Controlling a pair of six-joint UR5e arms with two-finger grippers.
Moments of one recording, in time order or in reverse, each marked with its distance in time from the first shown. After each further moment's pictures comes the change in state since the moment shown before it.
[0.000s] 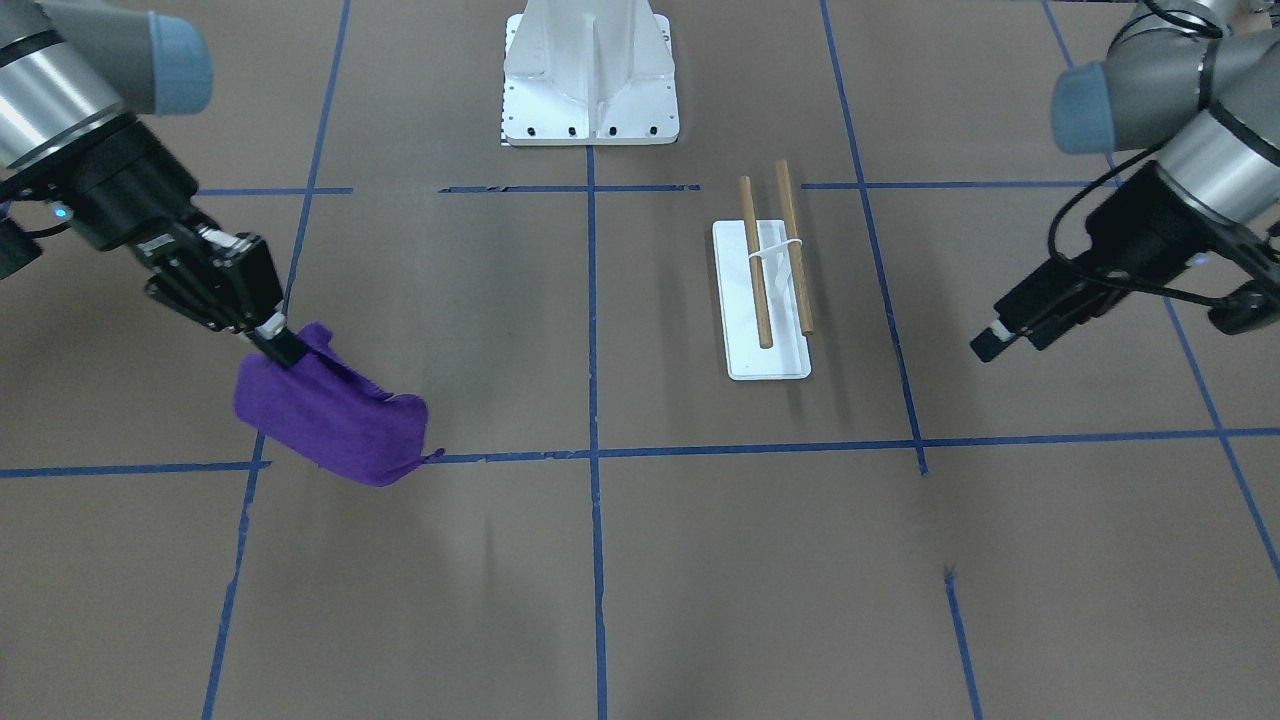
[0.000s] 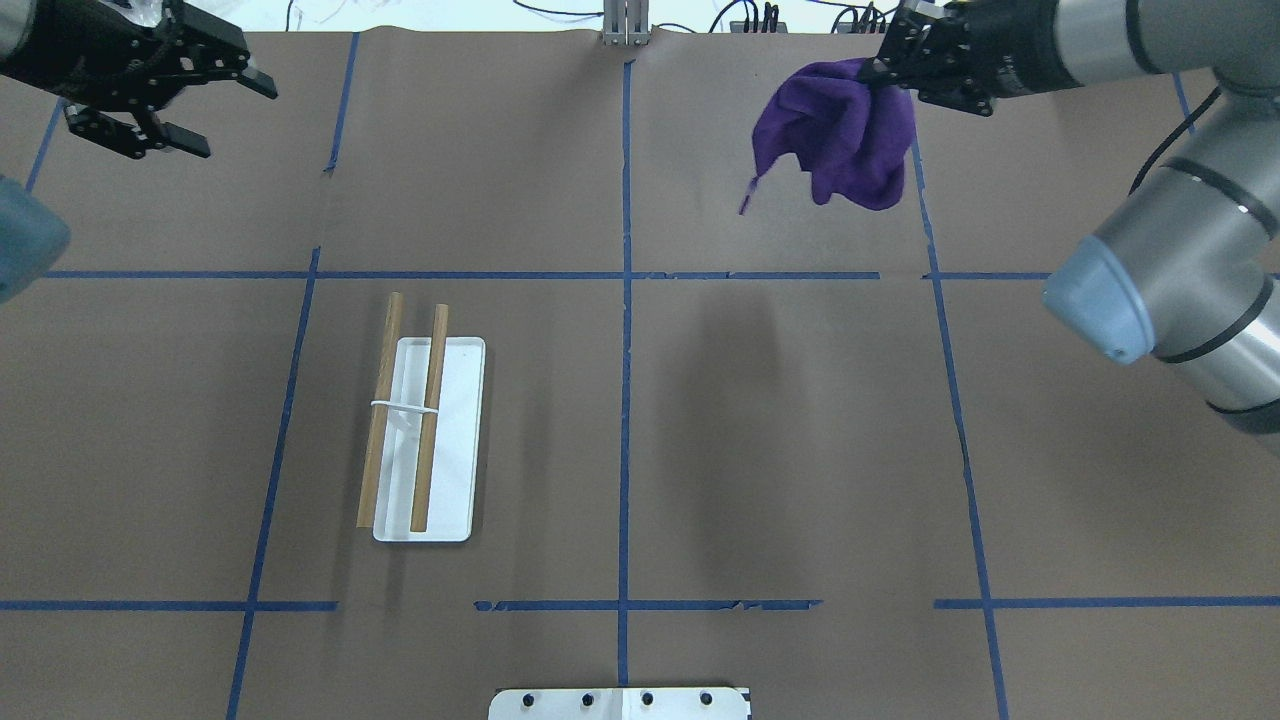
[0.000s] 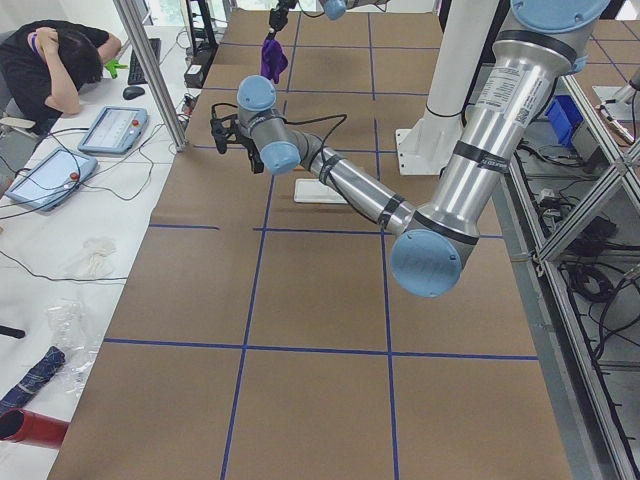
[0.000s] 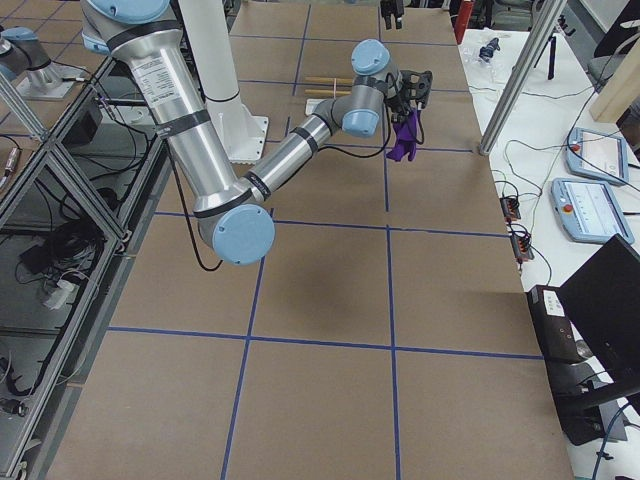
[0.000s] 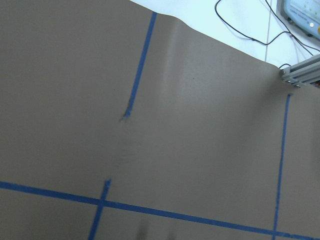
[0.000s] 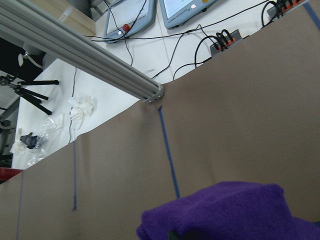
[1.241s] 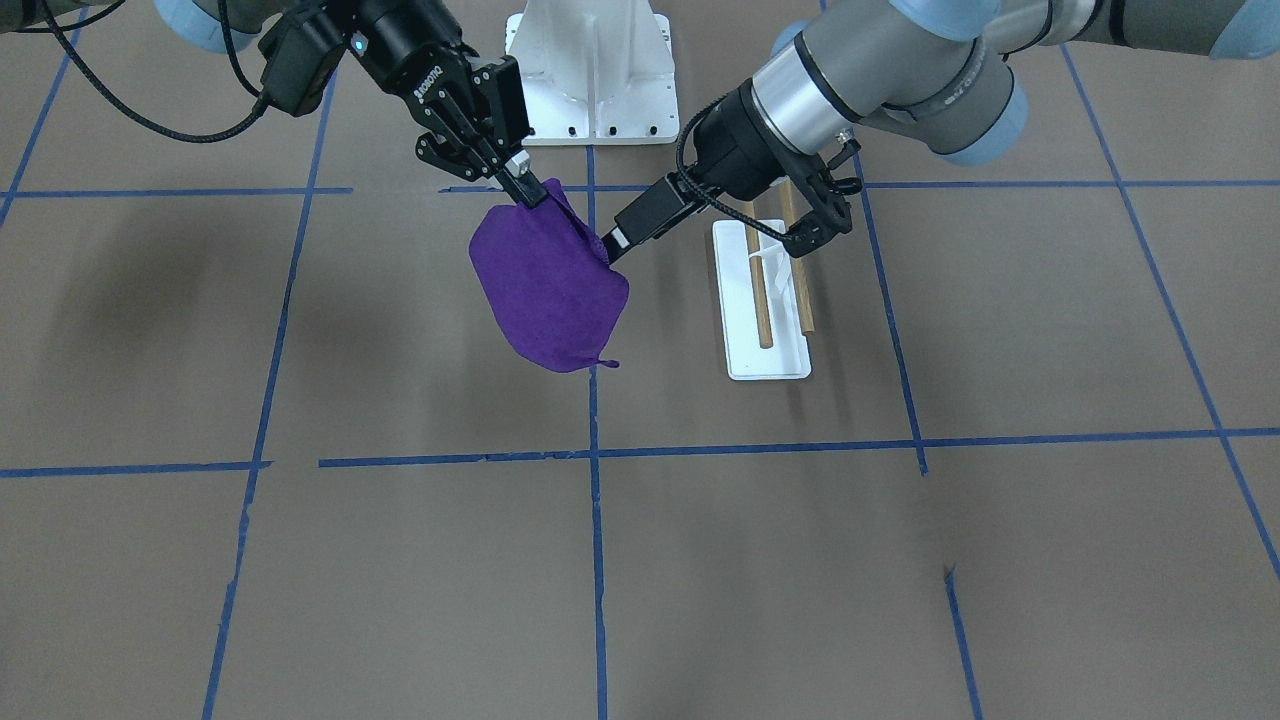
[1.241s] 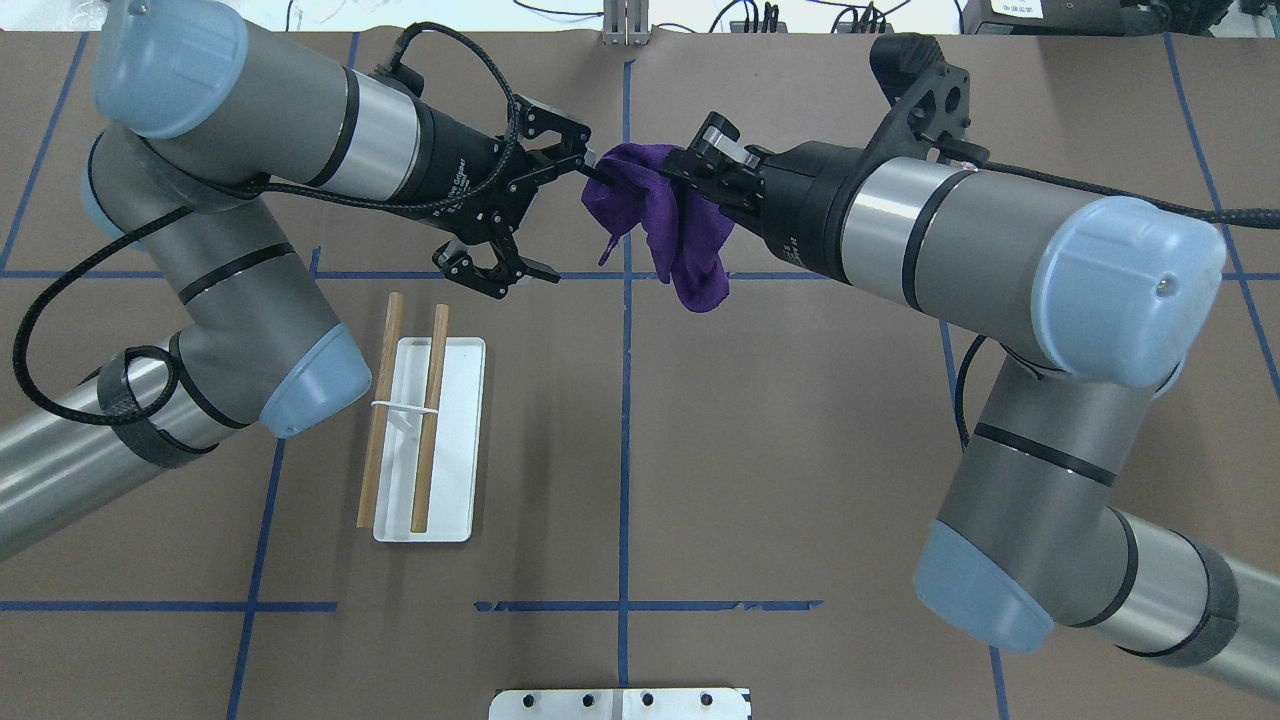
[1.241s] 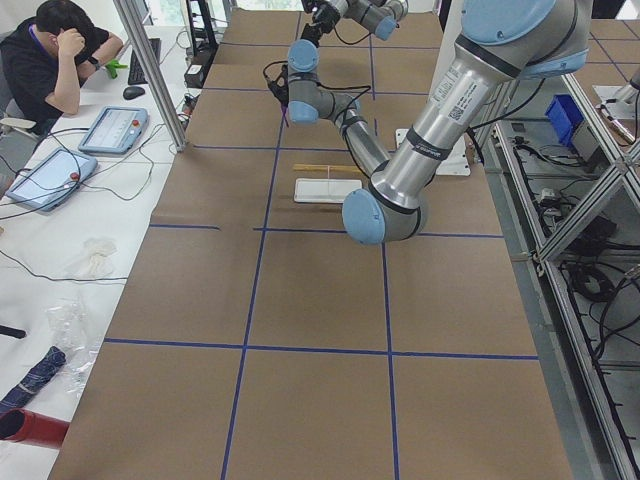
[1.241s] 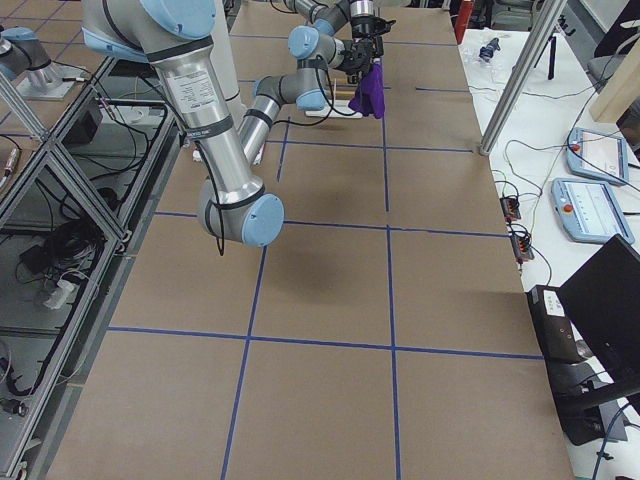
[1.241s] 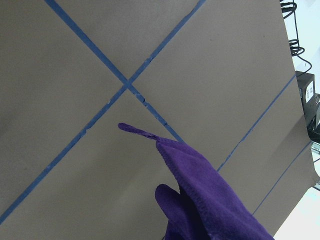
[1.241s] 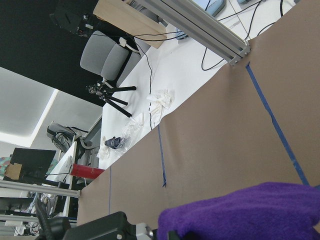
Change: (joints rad) left arm 0.343 -0.252 0.033 -0.178 0.169 -0.700; right arm -0.372 0.033 0.173 0.030 -0.499 0.132
